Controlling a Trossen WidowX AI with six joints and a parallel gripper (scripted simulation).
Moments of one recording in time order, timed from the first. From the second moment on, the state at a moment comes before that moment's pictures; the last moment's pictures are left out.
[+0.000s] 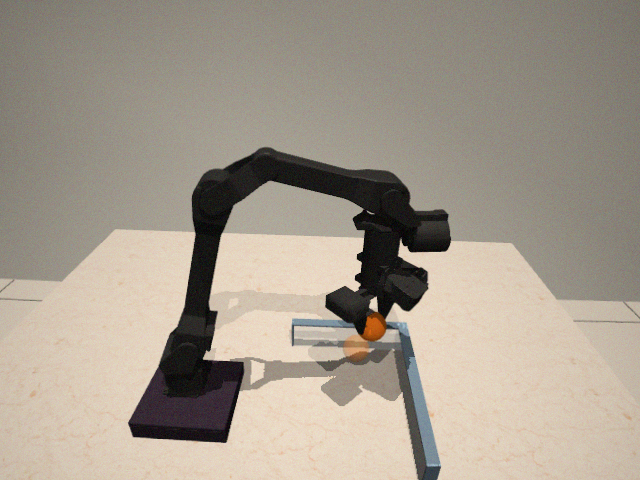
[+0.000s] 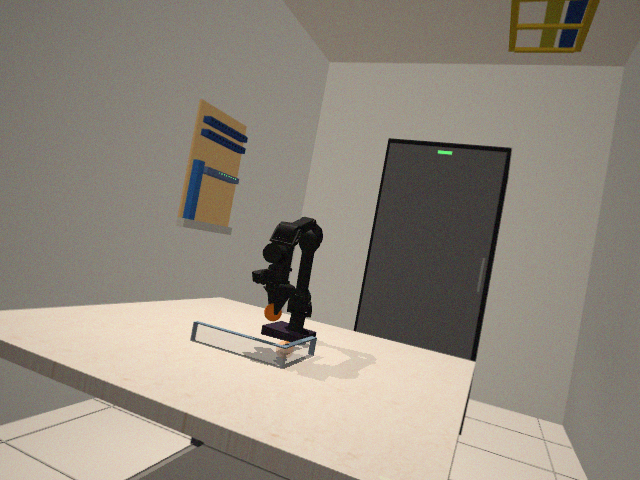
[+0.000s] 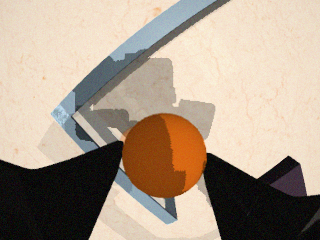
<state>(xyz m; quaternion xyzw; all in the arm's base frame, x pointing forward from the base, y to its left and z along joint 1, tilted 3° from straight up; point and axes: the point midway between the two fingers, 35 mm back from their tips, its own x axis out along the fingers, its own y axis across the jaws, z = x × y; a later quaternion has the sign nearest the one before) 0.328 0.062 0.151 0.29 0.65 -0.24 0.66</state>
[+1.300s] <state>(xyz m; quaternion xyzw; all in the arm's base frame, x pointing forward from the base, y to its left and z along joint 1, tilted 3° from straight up) 0.312 0.117 0.111 0.52 0.51 -0.46 0.50</state>
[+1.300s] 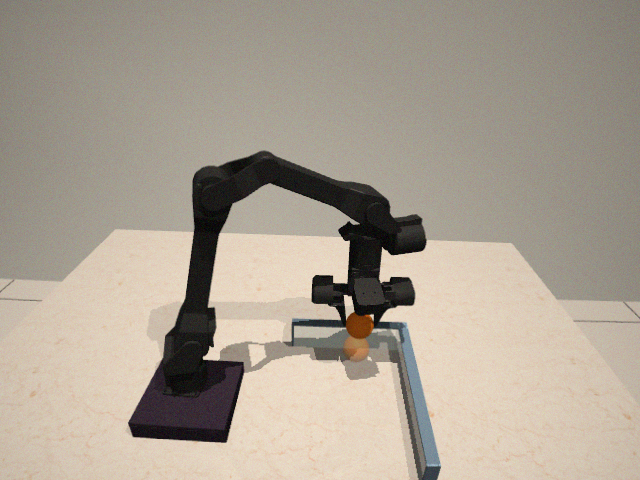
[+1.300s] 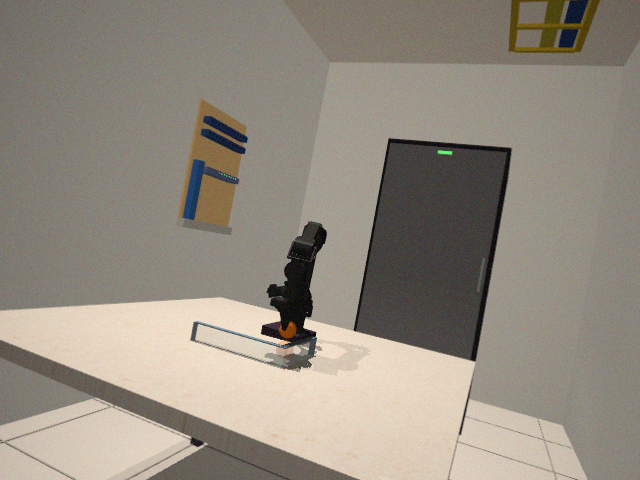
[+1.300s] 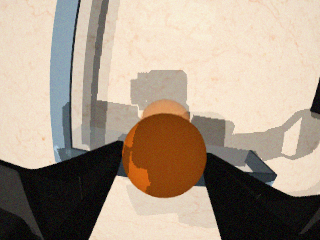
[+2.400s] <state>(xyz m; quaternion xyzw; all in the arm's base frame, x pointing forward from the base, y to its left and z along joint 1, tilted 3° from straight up) 0.312 0.120 0.047 0.52 0.52 -0.46 0.50</state>
